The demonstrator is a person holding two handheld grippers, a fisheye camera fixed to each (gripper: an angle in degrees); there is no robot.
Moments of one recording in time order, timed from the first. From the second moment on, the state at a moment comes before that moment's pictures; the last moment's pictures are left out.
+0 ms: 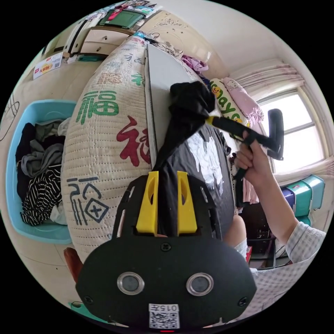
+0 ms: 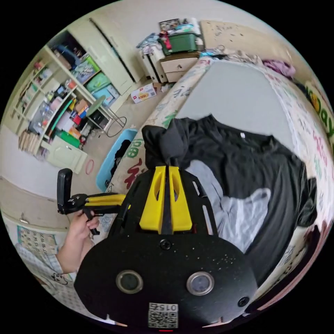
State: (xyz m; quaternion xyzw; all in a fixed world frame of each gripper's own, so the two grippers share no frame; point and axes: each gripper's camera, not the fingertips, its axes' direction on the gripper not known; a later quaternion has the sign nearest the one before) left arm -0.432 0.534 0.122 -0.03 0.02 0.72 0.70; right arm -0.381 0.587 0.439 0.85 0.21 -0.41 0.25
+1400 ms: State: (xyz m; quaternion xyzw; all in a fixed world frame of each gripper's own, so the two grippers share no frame) left arm -0.376 0.521 0.049 0.18 0.18 0.63 0.74; right arm -0.556 0.600 0.430 0.83 0.31 -0.45 0.10
